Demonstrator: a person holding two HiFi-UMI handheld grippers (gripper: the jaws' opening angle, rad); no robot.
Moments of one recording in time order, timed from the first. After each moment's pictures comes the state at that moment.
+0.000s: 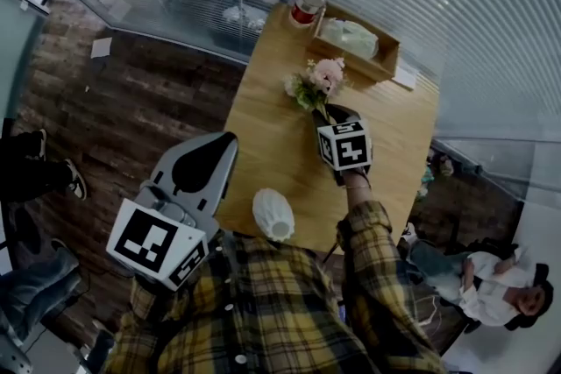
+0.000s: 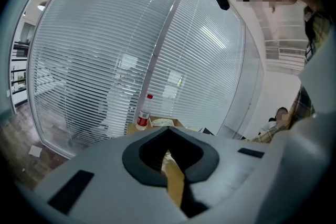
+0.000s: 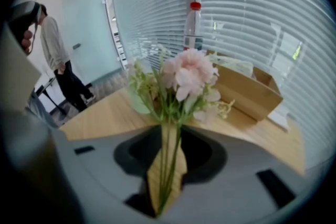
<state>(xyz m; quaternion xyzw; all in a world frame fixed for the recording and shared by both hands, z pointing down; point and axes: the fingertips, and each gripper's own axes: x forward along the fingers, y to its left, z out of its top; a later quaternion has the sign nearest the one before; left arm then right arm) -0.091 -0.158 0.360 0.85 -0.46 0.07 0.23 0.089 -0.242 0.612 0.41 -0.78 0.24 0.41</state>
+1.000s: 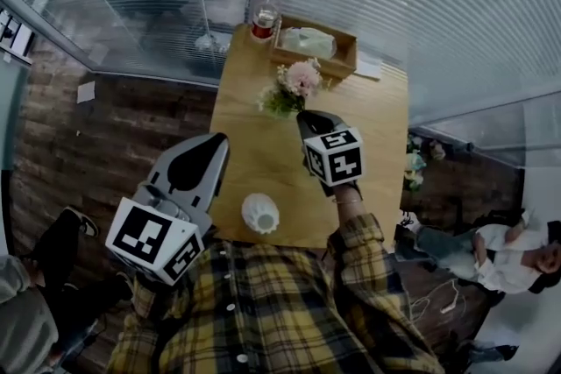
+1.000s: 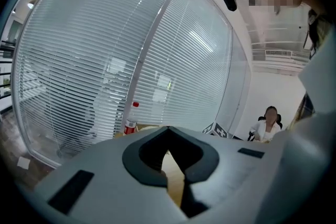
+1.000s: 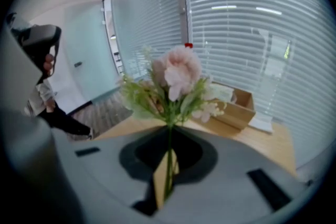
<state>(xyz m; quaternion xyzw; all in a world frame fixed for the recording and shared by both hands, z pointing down) -0.063 -0.161 0.333 0.89 -0.41 0.06 0.20 0.087 -0.224 0.525 0.45 -0.80 0.23 0.32</state>
